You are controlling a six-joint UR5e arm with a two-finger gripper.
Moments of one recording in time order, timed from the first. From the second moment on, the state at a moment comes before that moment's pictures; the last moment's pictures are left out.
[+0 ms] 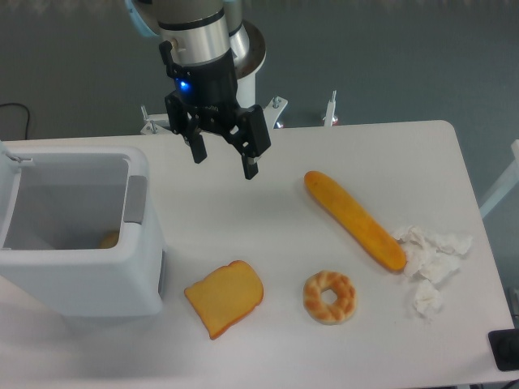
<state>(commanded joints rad) 2.29 -1.59 -1.57 -1.12 1.60 0.89</state>
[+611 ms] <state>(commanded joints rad) 2.36 -1.56 -1.56 -1.12 1.42 0.75</state>
